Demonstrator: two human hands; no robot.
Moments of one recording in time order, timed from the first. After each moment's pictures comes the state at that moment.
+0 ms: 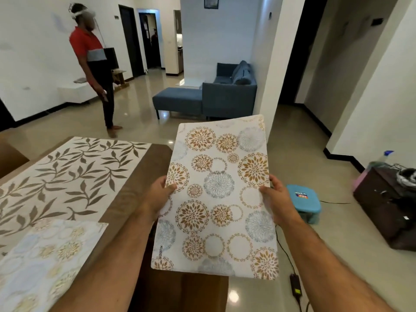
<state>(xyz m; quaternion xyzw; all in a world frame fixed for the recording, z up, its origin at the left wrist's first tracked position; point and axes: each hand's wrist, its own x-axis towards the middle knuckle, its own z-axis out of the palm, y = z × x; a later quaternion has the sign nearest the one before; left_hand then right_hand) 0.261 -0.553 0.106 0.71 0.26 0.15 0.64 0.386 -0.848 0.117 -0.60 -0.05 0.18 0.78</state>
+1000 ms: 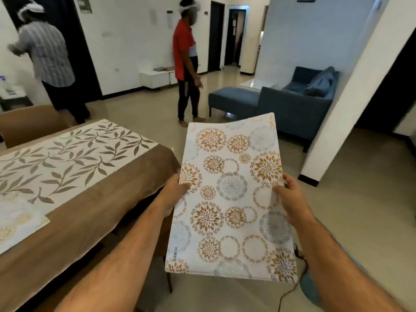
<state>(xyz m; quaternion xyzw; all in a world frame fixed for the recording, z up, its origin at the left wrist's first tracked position) 0.607 -0.648 0.090 0.60 0.35 0.22 0.68 0.826 -0.860 0.111 -0.67 -0.17 0.26 0.67</state>
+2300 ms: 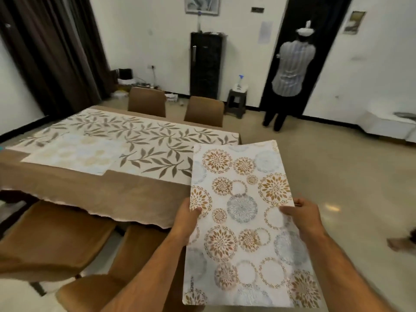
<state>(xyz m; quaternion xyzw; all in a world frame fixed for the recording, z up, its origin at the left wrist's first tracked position) 0.899 -0.345 0.034 0.22 0.63 0.61 0.43 1.156 -0.200 0.083 -0.59 -0.52 0.50 0.36</state>
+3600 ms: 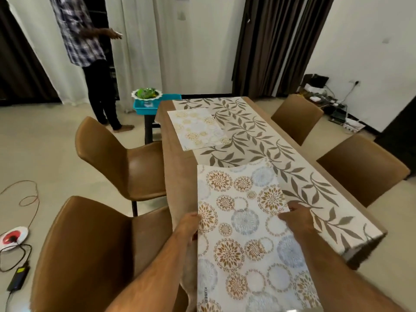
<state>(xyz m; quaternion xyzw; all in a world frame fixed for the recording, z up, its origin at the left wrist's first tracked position) 0.824 -0.146 -0.042 -0.24 0.67 0.66 0.22 0.817 0.153 0.014 -0.30 -0.82 0.49 0.01</state>
